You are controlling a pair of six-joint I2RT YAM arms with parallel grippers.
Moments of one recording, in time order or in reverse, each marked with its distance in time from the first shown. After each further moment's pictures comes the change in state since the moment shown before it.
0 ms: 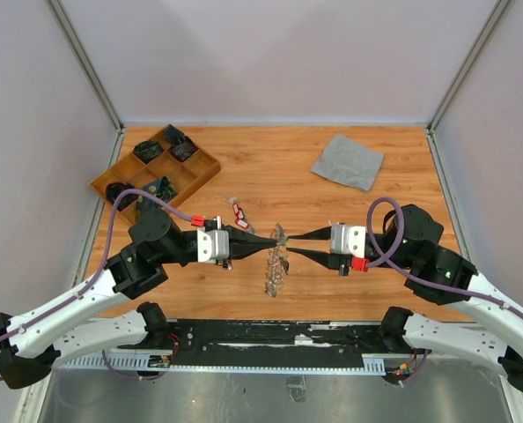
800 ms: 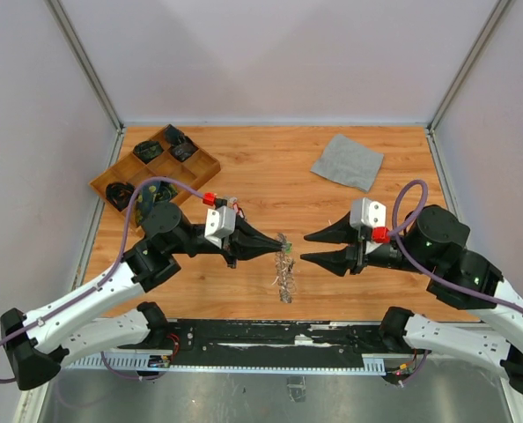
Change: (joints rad) left arm 0.099 0.086 -0.085 0.220 0.179 -0.361; right arm 0.000 -0.012 0.128 -0.172 0.095 0.381
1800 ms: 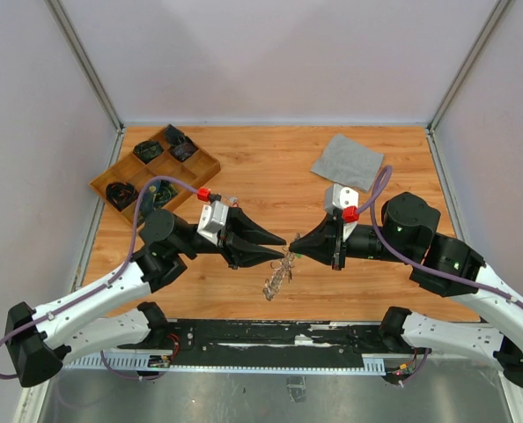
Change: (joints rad) left arm 0.000 0.023 -0.060 0.266 0.031 -0.187; right arm 0.000 0.092 0.037 -0.048 -0.011 0.081
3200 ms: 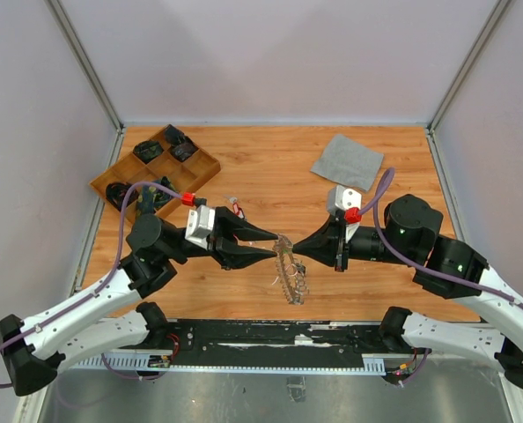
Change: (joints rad) left arm 0.000 -0.097 0.000 -0.078 -0.082 0.067; right arm 0.000 -0.020 -0.009 -0.024 0.017 0.010
